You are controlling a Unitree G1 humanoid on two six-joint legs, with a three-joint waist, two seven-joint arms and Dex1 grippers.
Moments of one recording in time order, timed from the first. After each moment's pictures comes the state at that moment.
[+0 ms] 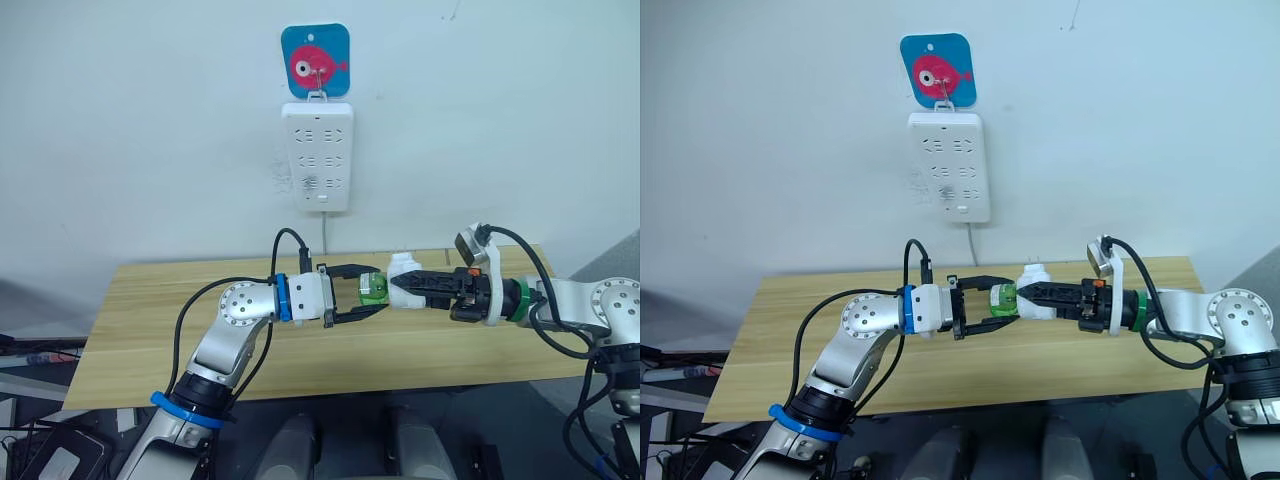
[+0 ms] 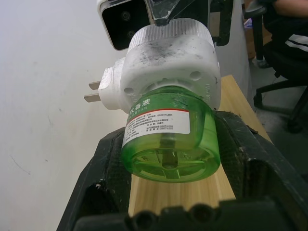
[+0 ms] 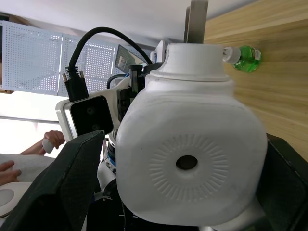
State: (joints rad) left arm -0.36 0.36 -0.26 -0.02 -0.22 -0.09 -1.04; right arm -0.44 -0.78 0.02 0.05 1.94 1.28 0.13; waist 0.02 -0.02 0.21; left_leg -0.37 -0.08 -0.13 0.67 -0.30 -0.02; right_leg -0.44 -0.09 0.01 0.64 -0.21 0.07
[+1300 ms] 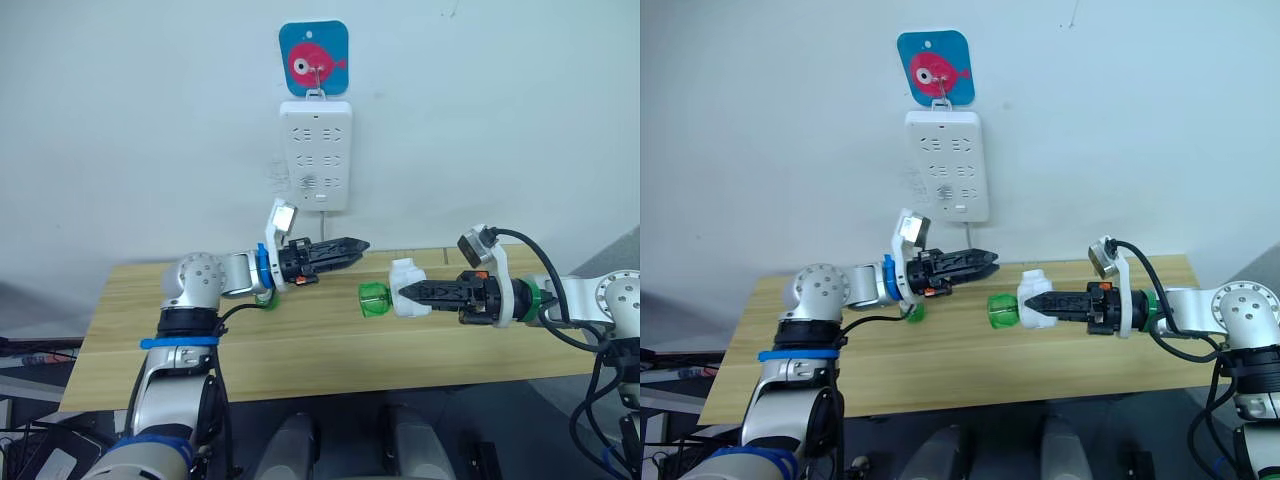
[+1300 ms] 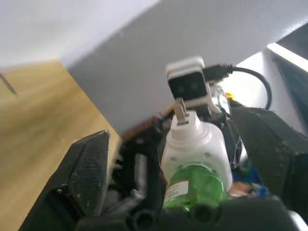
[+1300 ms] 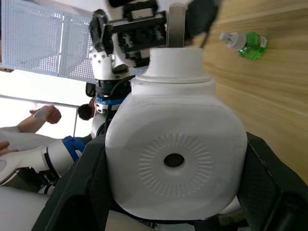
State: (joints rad) left arm -0.66 0.36 0.13 0.18 -0.91 1.23 -0.90; right arm -0.47 -0.82 0.01 0.06 1.78 1.37 0.35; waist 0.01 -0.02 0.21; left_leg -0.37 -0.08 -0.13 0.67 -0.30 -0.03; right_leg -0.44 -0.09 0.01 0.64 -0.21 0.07
